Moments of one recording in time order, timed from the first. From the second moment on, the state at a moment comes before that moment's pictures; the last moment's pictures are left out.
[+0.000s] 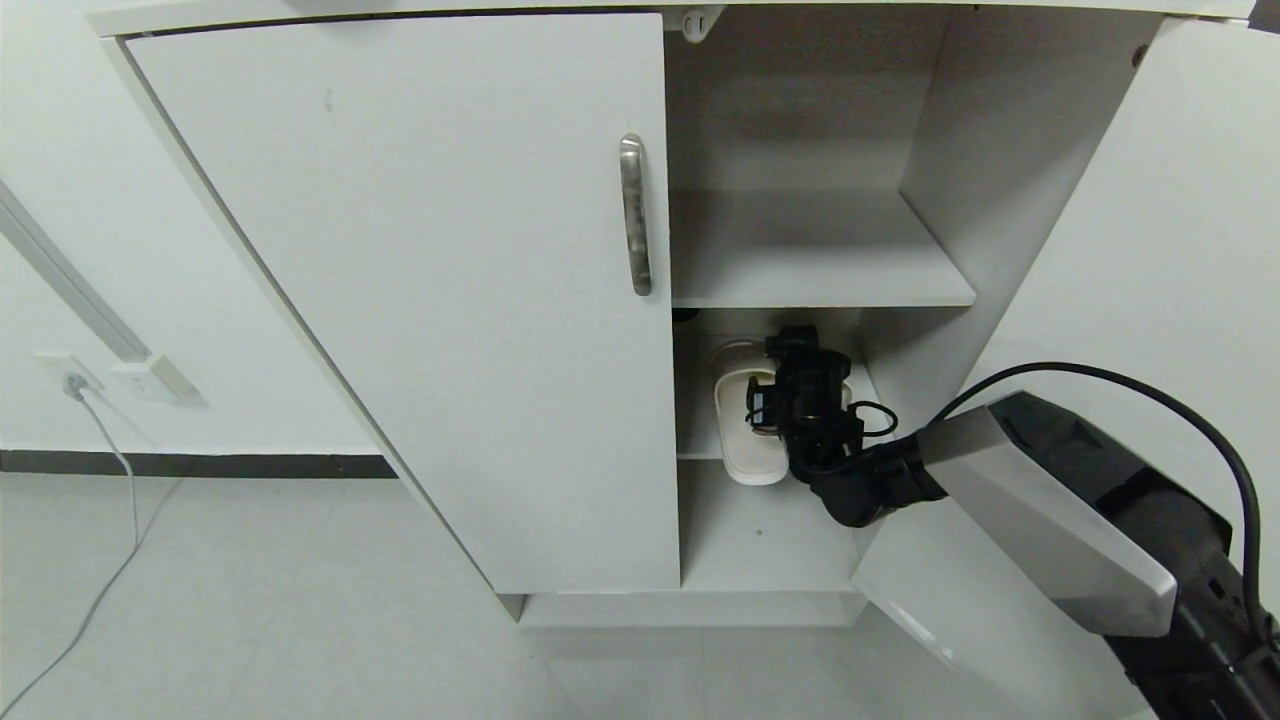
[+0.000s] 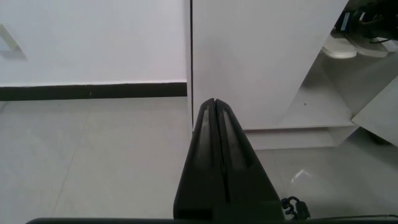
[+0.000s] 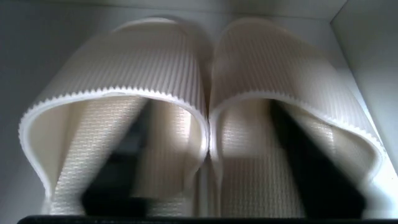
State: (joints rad) left arm 0.00 0.00 0.00 0.00 0.00 0.00; right arm 0.52 2.55 -1.74 -0.75 -0.53 0.02
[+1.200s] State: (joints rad) left arm 0.00 0.00 0.00 0.00 -0.01 0.01; right arm 0.68 2.13 -0.81 -1.26 -0.54 0.02
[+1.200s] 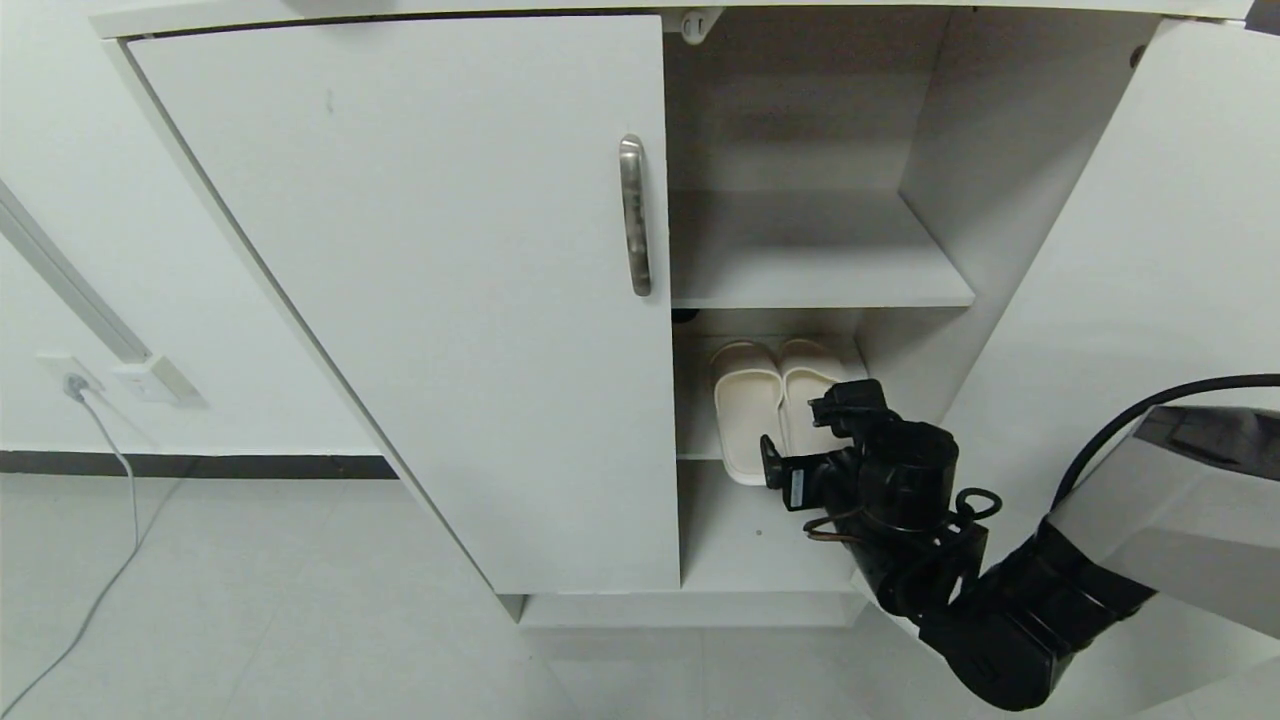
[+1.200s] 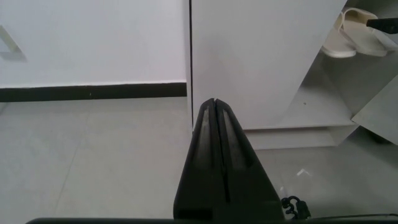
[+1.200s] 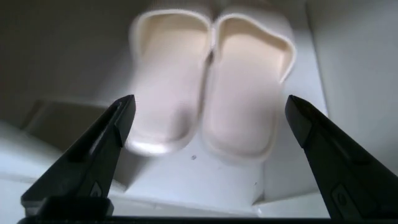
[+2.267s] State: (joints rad) left arm 0.00 0.00 0.00 0.00 0.00 0.00; right arm 0.70 2.11 -0.77 -1.26 -0.54 0.01
